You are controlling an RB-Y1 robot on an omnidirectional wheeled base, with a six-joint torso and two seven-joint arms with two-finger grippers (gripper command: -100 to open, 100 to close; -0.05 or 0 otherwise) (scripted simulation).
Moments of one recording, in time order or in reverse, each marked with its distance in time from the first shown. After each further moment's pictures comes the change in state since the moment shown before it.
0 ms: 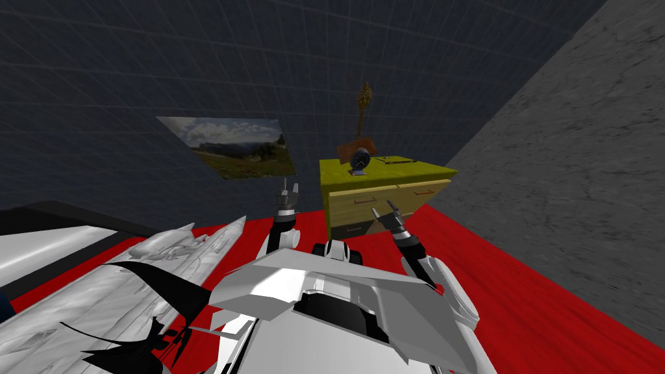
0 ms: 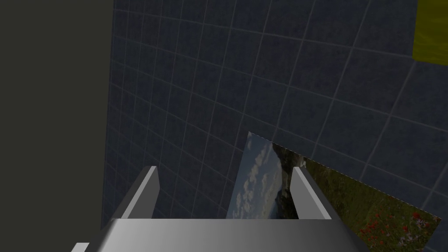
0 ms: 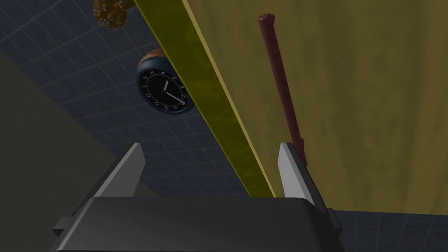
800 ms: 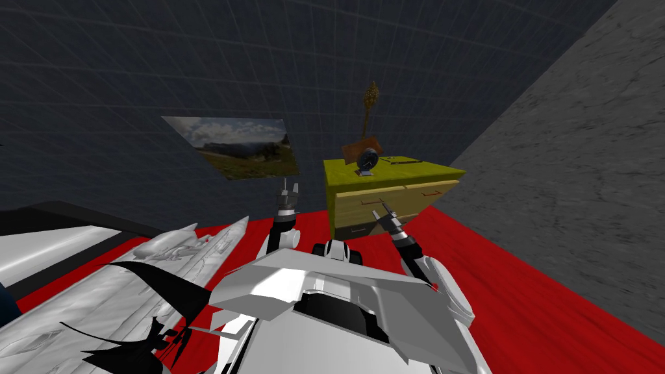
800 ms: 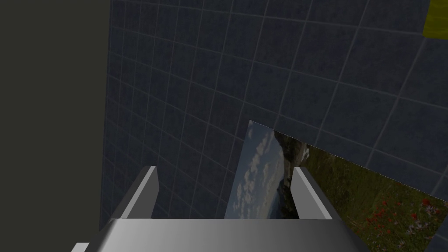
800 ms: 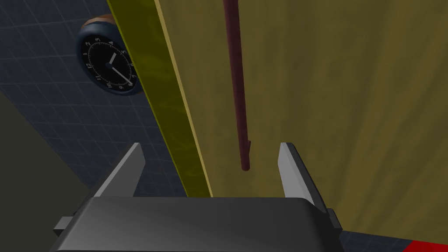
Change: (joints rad) left arm 0.000 0.000 0.000 0.000 0.000 0.000 0.000; right arm -0.018 0.032 -0.031 0.060 0.118 -0.022 0.199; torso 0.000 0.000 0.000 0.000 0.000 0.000
